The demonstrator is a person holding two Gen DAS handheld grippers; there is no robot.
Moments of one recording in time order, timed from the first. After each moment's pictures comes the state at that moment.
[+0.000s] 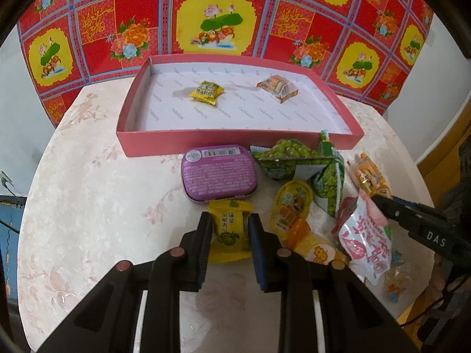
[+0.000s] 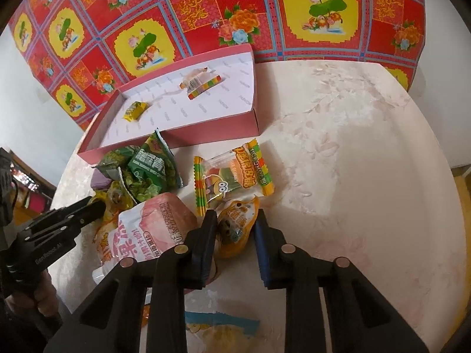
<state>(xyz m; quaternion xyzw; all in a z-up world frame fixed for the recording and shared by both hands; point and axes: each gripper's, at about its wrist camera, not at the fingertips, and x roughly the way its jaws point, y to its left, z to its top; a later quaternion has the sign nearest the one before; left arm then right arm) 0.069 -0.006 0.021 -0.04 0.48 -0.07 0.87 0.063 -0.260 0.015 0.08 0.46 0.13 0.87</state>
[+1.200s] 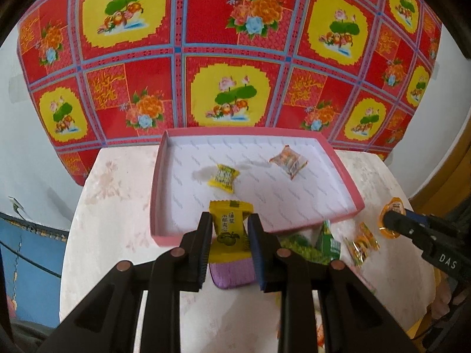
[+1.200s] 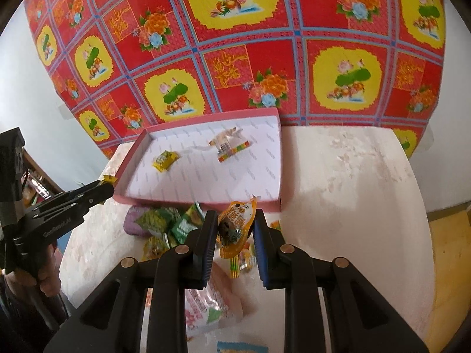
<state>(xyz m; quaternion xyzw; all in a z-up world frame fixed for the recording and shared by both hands) 0.113 0.009 0.085 -0.03 0.42 -0.05 0.91 0.087 -0.246 0.086 0.06 0.40 0.16 0.90</state>
